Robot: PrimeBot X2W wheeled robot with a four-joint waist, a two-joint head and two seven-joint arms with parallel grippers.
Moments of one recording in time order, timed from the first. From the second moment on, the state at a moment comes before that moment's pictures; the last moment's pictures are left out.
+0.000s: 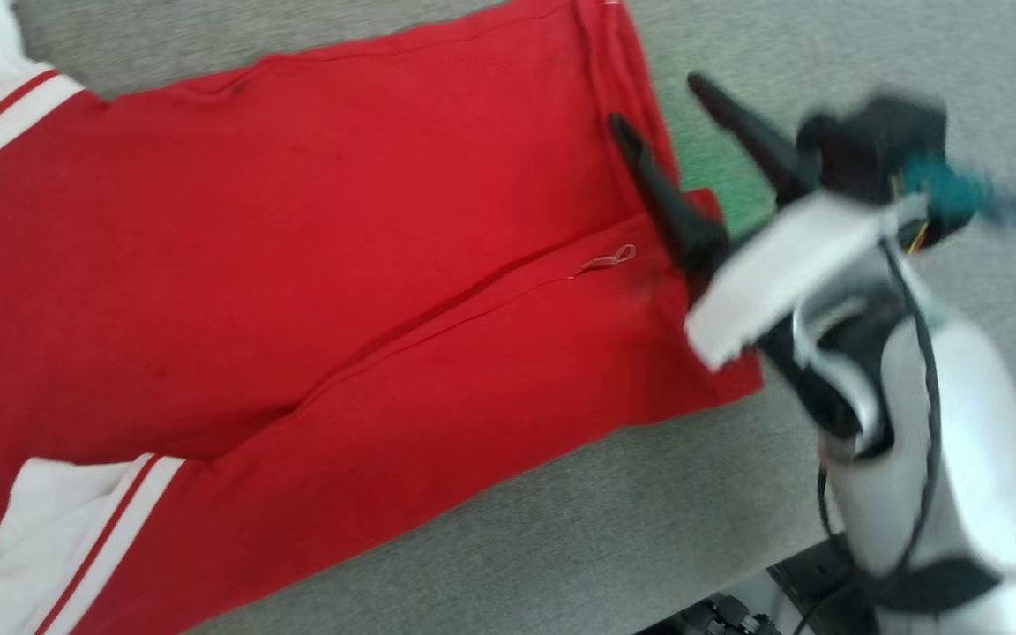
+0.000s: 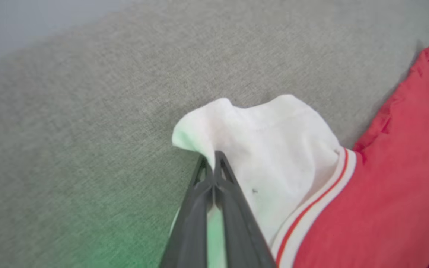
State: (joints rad) left arm -1.30 1.31 -0.92 0.11 -1.45 -0.13 0.66; right arm -0.56 -0.05 0.24 -0.08 0.33 0.13 0.35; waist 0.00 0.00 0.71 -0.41
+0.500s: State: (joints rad) left arm -1.37 1.23 -0.98 0.10 -1.45 -0.13 0.60; right arm -0.94 -0.05 0.15 0.18 0.34 0.13 0.85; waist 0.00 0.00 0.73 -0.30
